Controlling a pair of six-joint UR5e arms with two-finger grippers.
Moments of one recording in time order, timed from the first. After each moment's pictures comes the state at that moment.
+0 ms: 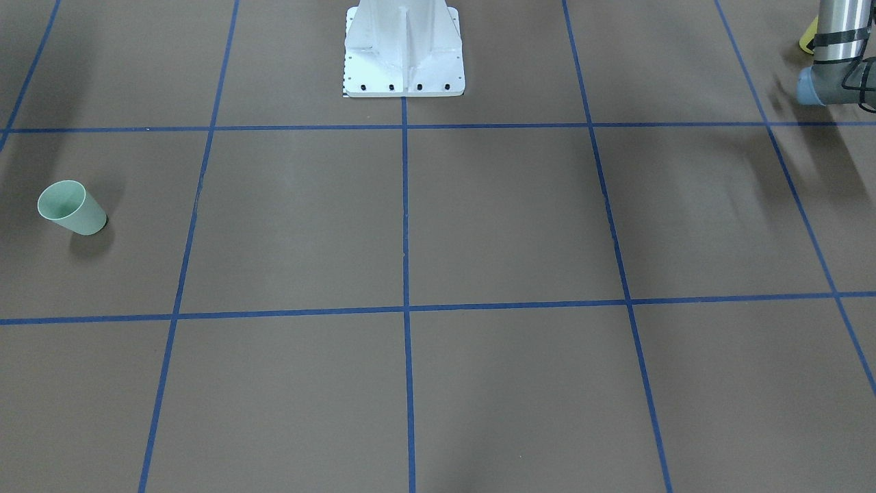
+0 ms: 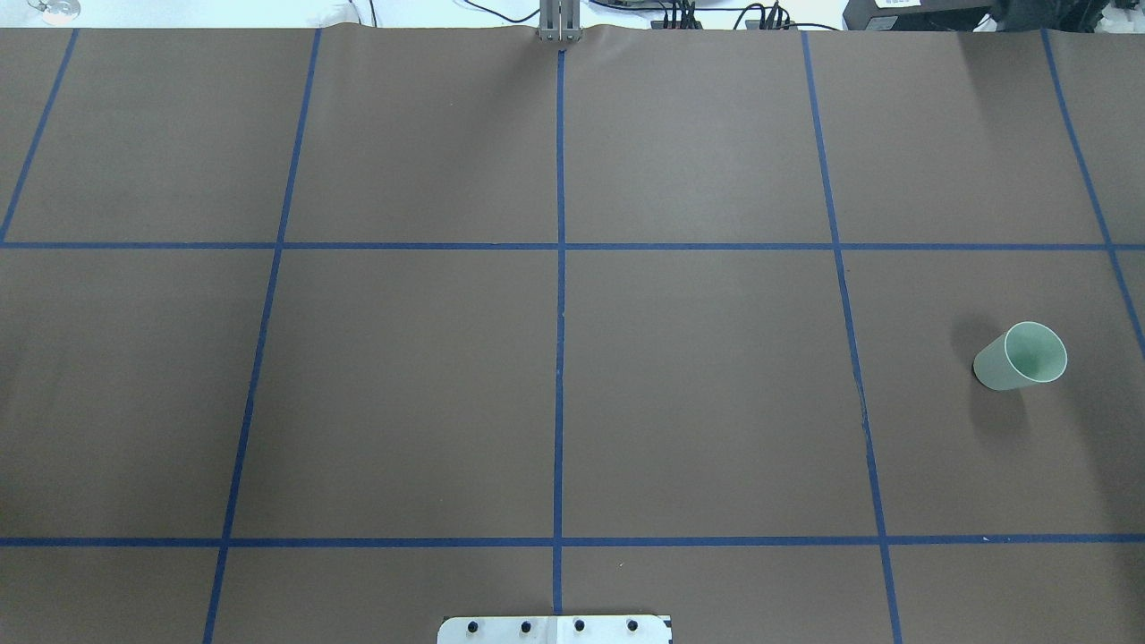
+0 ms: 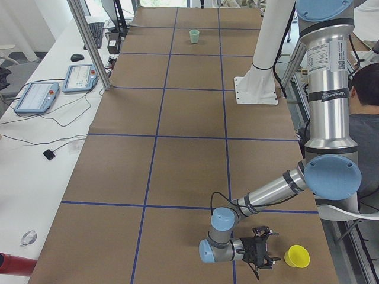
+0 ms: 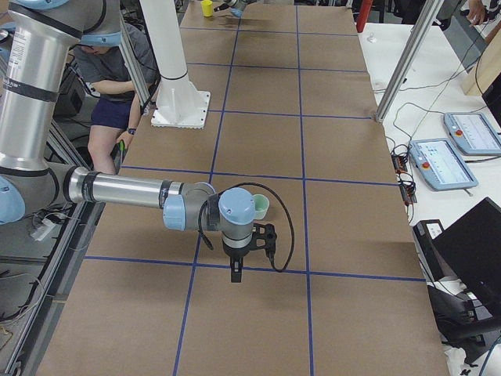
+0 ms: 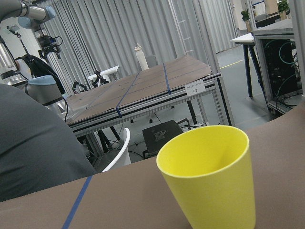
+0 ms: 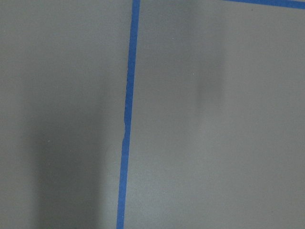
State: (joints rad) left arm -1.06 -1.44 -1.01 -0.85 -2.40 -2.08; right arm 1.52 -1.89 1.80 -1.48 2.28 -0.02
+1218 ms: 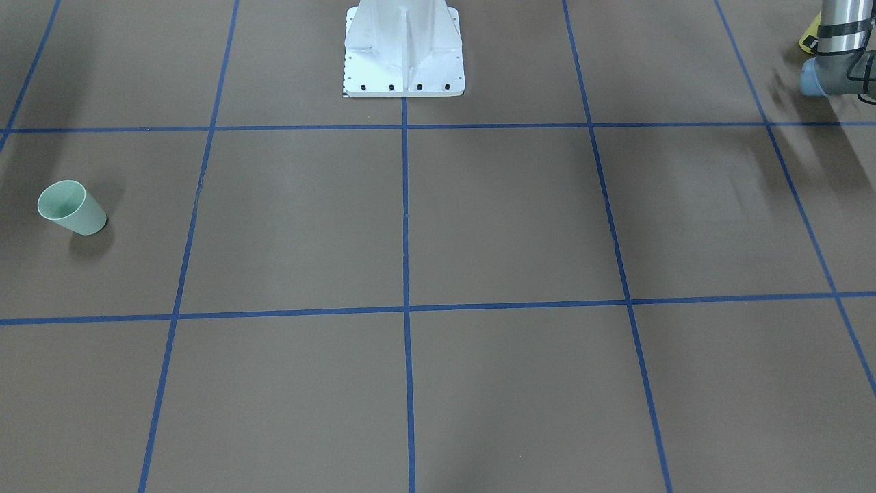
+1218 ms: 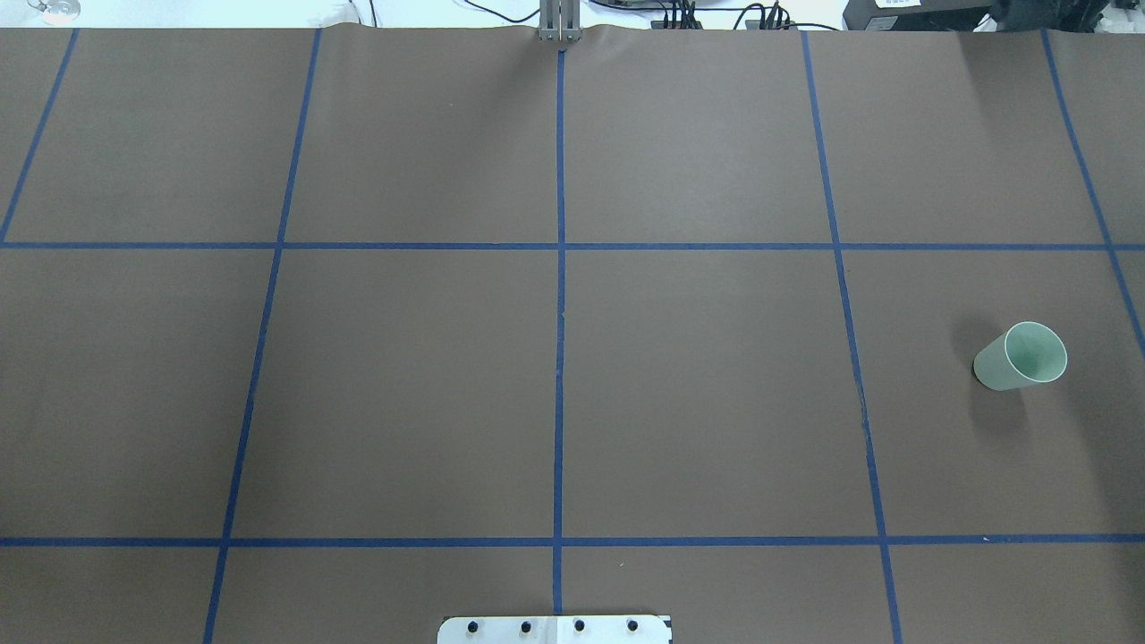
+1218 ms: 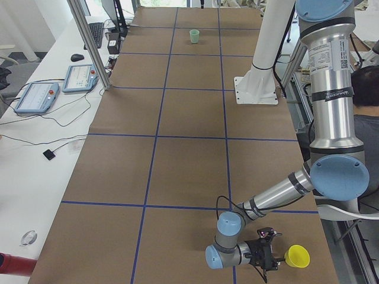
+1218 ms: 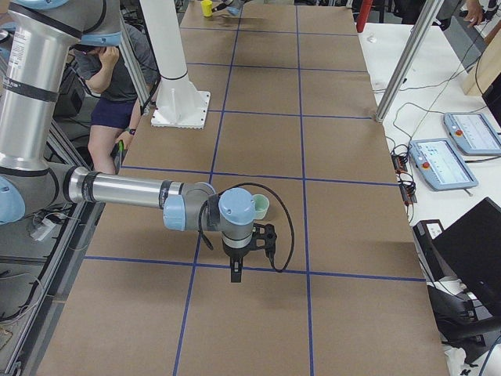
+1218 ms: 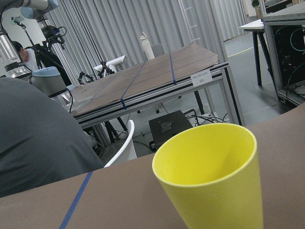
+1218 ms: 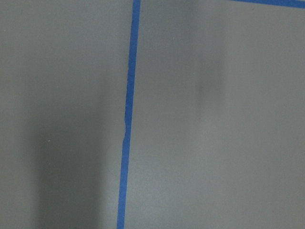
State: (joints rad) left arm -1.06 -1.40 -1.00 -0.86 -2.47 -2.06; right arm 1.52 -1.89 1.80 -1.48 2.28 -0.02
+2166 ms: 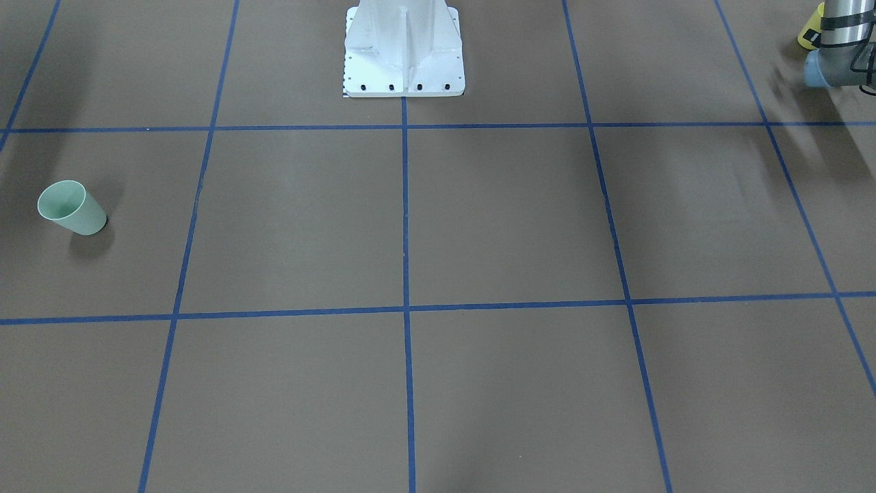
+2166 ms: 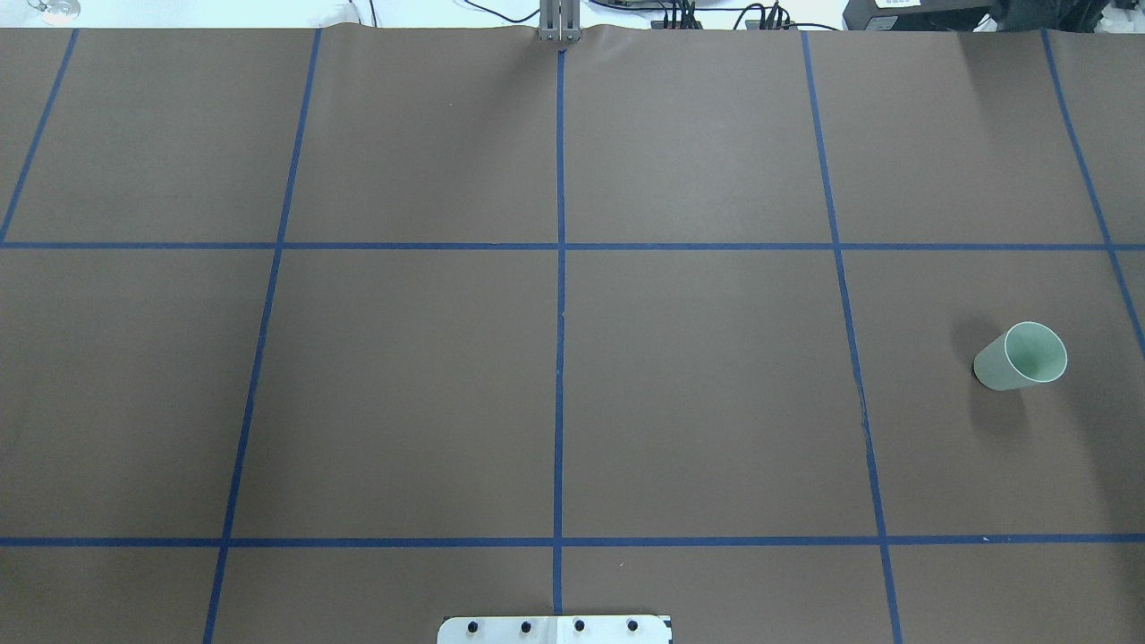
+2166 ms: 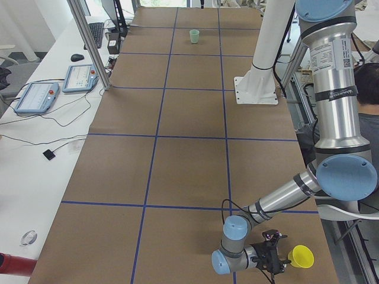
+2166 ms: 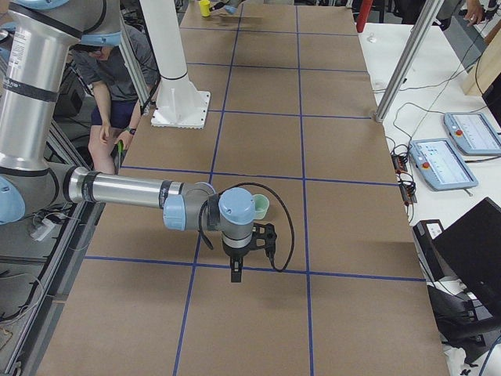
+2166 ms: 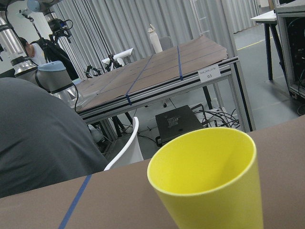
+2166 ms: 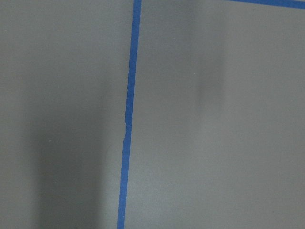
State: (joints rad) left arm -1.06 -1.37 -1.00 -0.88 -2.49 -2.05; right arm 1.52 -1.89 1.80 -1.48 2.28 -0.02
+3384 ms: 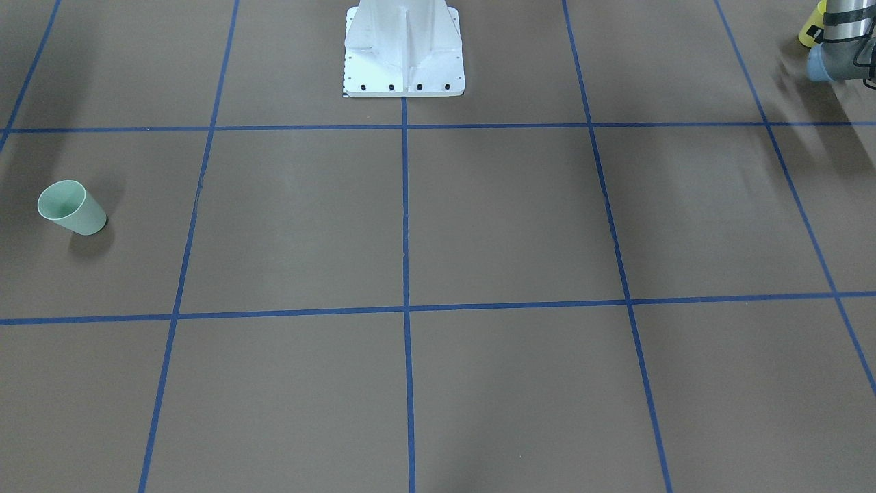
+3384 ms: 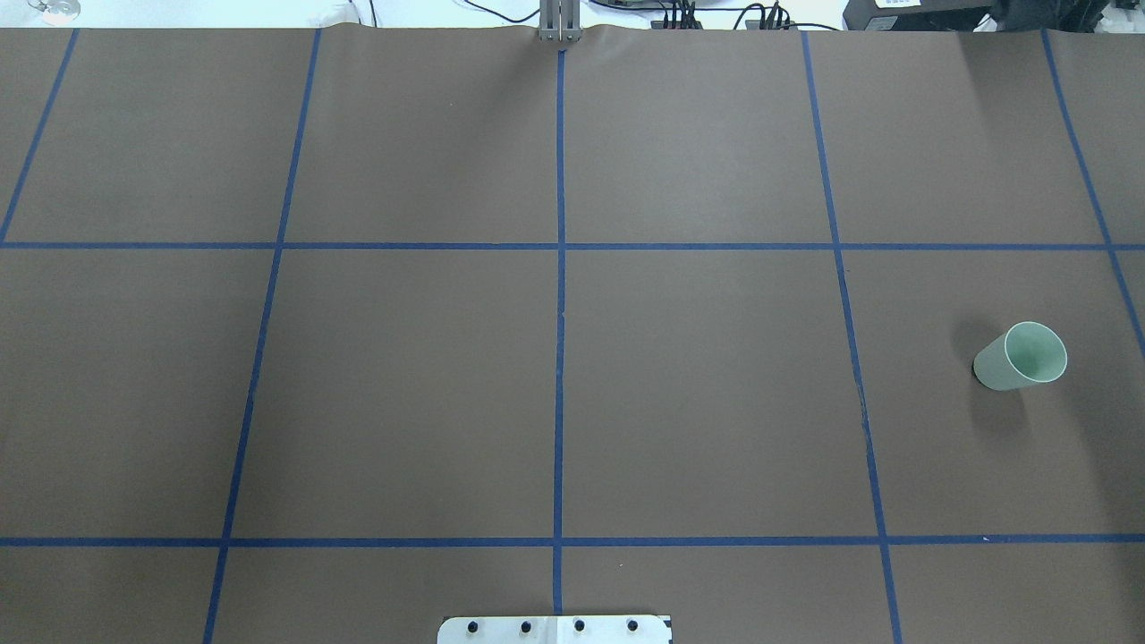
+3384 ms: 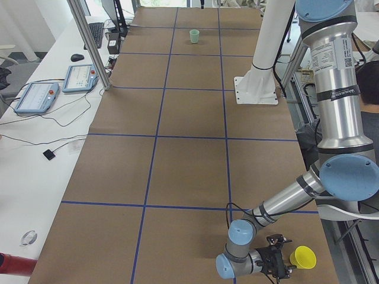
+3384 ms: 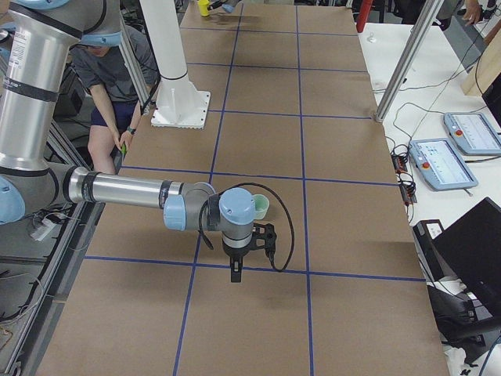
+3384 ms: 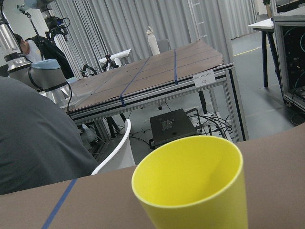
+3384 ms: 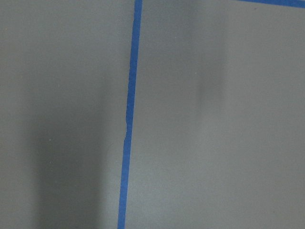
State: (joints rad) left arm -1.06 -1.35 -0.98 -0.93 -2.48 -2.11; right arm 1.51 -1.89 1.80 -1.48 2.28 -0.02
